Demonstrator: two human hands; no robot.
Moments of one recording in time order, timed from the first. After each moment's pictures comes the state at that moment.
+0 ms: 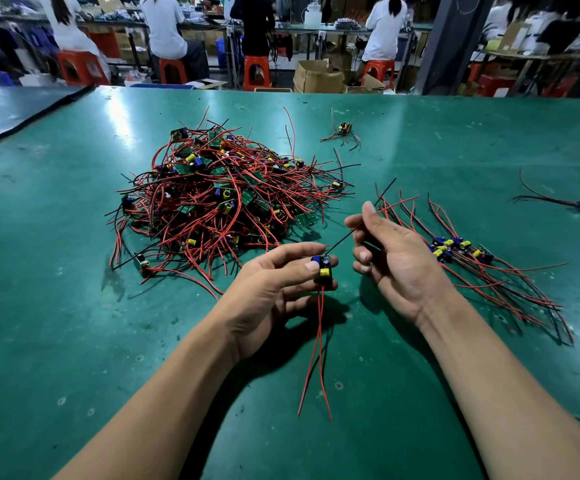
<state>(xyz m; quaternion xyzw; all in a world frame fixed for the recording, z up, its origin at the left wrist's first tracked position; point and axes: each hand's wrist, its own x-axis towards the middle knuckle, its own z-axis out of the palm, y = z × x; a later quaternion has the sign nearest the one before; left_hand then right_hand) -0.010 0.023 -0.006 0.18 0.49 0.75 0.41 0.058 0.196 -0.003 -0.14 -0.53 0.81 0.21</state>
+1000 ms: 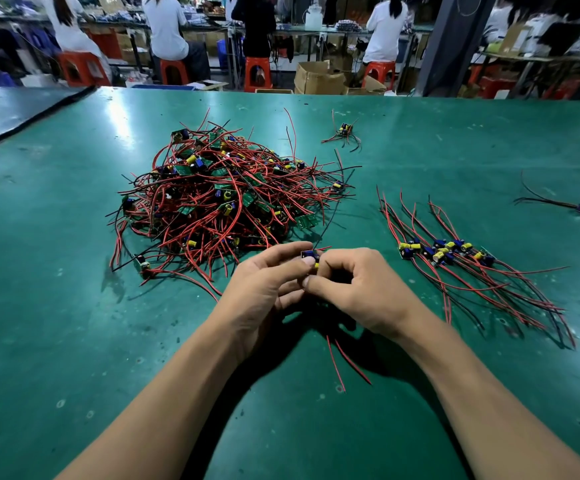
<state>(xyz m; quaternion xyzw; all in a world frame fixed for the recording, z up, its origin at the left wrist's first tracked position) -0.013 0.032 -0.009 0.09 0.50 0.78 0.36 0.068 0.165 -0.006 -0.06 -0.87 0.47 0.15</state>
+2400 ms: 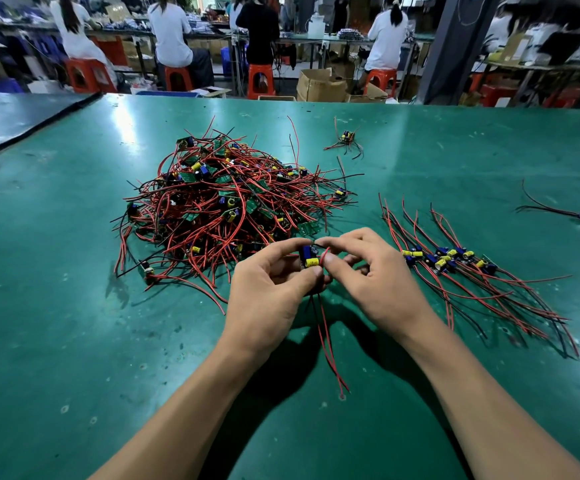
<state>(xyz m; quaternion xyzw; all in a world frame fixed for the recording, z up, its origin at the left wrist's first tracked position) 0.001 0.031 -0.005 0.21 0.60 0.76 0.15 0.061 0.178 -0.009 -0.11 -0.86 0.43 0.26</state>
